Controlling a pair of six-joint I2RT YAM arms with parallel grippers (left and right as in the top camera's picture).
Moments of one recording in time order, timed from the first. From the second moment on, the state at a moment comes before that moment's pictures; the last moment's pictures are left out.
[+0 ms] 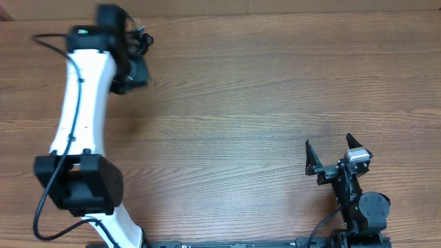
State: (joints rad) left arm 0.03 1.93 1.93 -1.33 0.01 -0.36; right arm 0.03 0.05 0.02 -0.02 -0.15 -0.01
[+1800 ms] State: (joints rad) left arm 0.13 2.43 1.97 -0.72 0.02 -0.50; right arm 0.03 0.05 0.02 -0.02 -0.15 -0.01
